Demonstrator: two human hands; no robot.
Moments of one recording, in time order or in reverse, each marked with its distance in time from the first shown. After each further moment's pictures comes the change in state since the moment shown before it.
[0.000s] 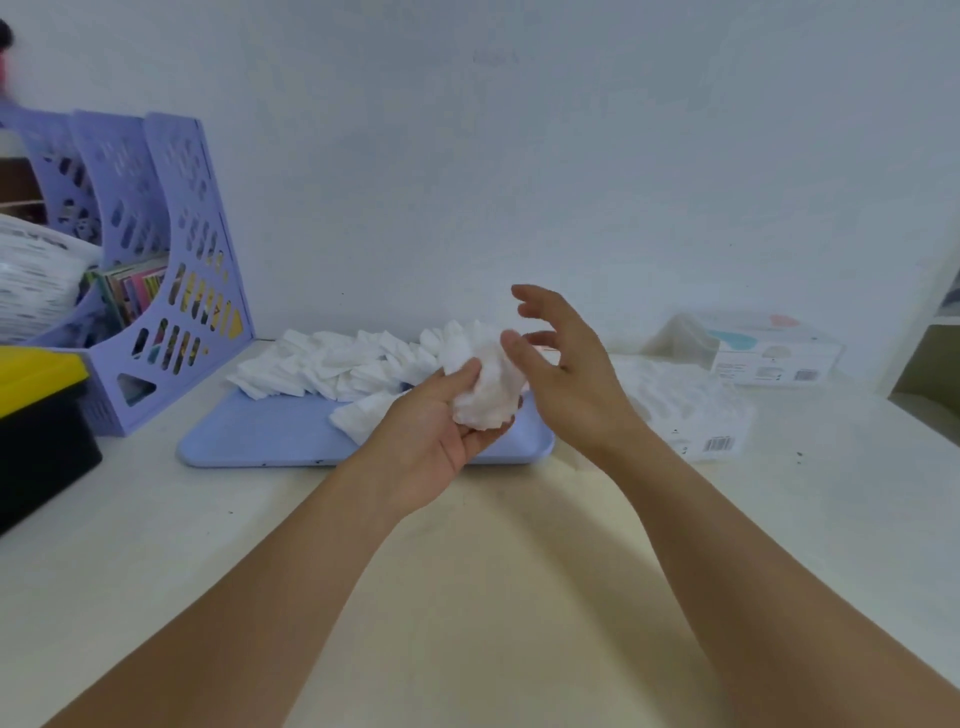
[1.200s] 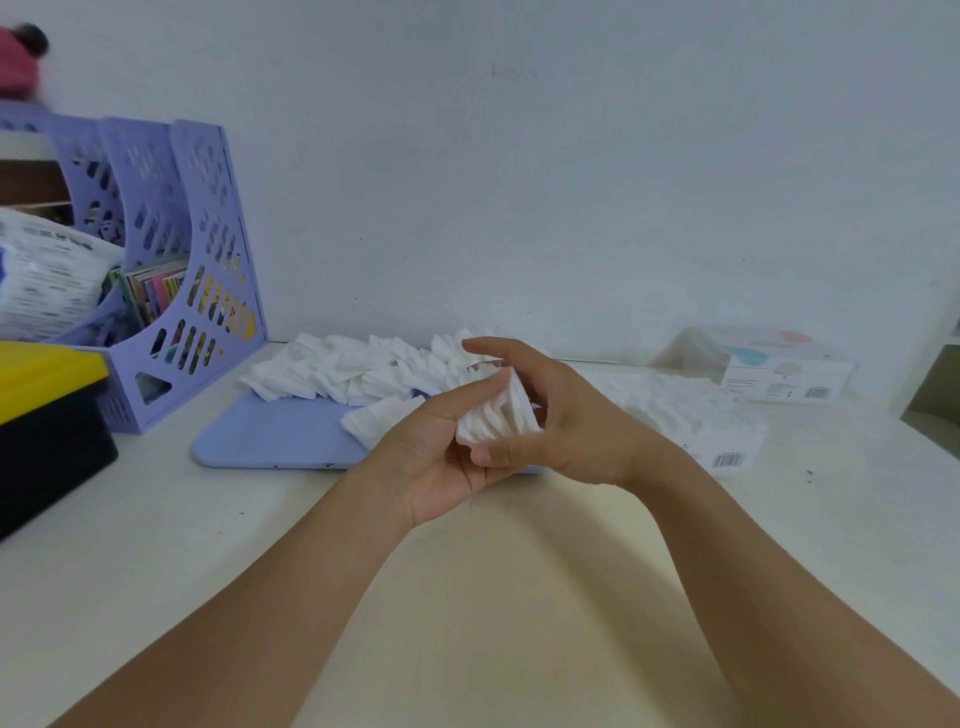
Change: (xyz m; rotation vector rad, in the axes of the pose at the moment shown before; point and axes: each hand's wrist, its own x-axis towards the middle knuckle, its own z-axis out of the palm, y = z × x) left_hand -0.017 0.006 0.009 -0.152 -0.052 -0.135; right_hand -0.007 -0.005 -0.011 0.100 -0.532 0.020
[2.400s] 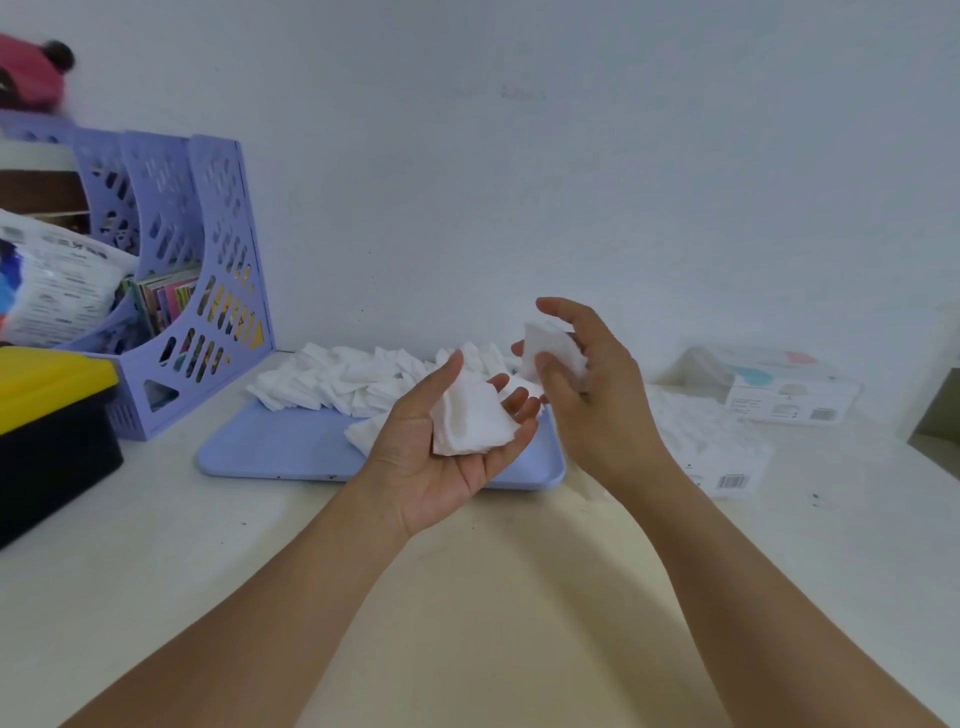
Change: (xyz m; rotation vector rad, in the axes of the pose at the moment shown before) left_hand 0.000 0.006 -0.003 -0.313 -0.073 0.029; right_hand 0.004 -0.013 0.001 -0.169 0.590 -0.187
